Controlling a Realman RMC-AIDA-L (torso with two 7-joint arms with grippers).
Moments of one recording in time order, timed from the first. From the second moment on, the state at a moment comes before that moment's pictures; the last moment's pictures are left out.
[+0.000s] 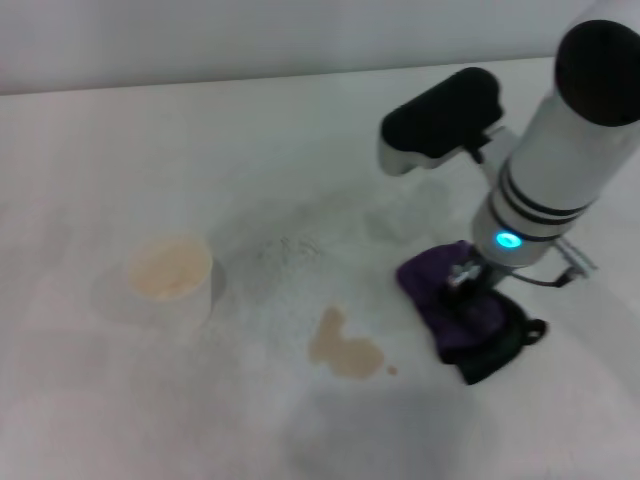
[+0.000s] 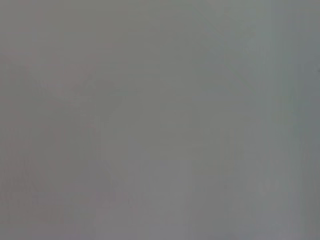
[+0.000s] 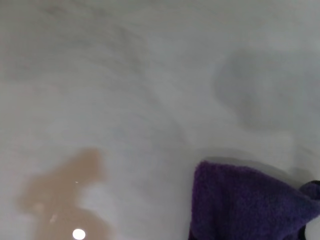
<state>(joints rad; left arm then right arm) -0.39 -2.07 2.84 -0.37 -1.27 1.38 -0.47 0.69 2.03 -1.88 -1.20 0.50 1.46 0.09</state>
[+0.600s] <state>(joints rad) -0.41 -2.07 2.85 -0.35 -1.26 1.39 -0.44 0.85 2.03 -2.12 -1.15 0.83 1.29 0.09</state>
